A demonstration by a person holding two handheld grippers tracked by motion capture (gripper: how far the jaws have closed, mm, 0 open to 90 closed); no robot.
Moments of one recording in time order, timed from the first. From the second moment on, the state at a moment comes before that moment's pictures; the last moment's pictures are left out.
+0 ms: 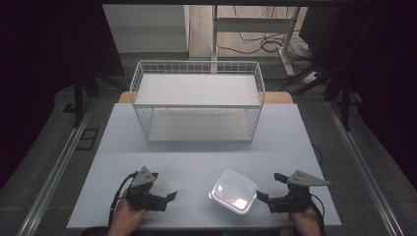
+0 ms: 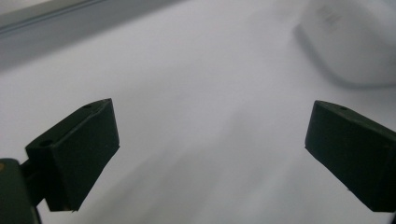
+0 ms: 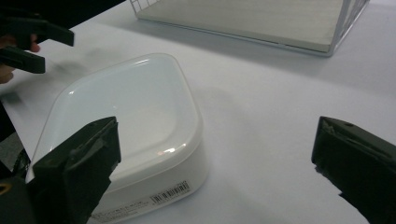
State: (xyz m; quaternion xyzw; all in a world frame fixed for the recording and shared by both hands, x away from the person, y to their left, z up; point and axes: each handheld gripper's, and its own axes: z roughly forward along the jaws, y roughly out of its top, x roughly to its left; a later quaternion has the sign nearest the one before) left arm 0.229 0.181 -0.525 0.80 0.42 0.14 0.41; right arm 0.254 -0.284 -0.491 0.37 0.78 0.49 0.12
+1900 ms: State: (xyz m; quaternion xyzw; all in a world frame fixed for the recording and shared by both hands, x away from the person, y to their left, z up) left arm 0.272 0.068 -0.523 0.85 0.28 0.04 0.46; right arm 0.223 -0.261 -0.493 0.36 0.85 0.37 0.09
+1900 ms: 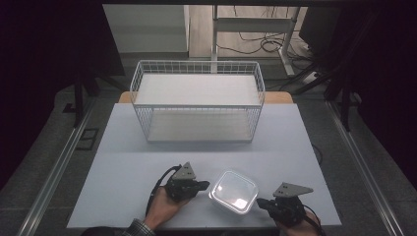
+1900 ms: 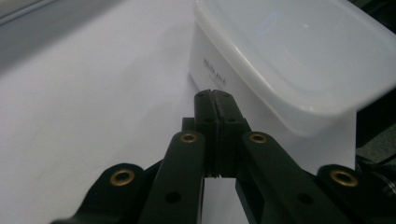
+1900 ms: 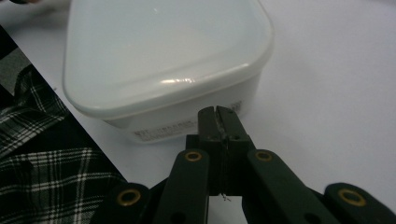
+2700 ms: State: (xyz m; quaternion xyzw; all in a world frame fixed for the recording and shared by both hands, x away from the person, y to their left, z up) left arm 0.261 0.100 -0.518 0.83 0.34 0.05 0.43; right arm 0.260 -0.218 -0.498 0.33 0.86 0.38 0.07
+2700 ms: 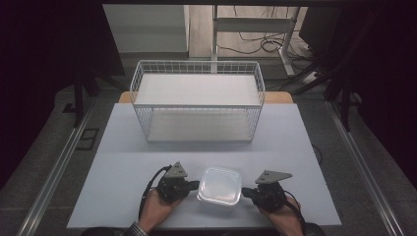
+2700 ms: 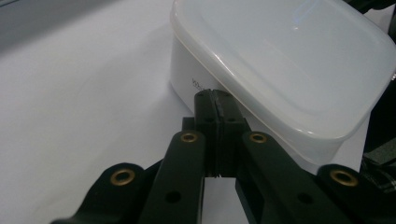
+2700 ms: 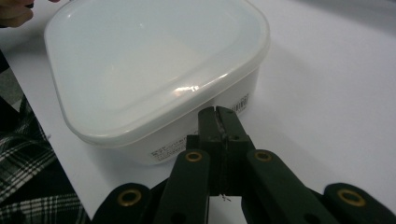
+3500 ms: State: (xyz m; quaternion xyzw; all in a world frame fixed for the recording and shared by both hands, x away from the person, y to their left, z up) left arm 0.246 0.147 -0.514 0.82 0.39 0.09 0.41; right arm 0.292 -0.168 -0.495 0.28 0.88 0.38 0.08
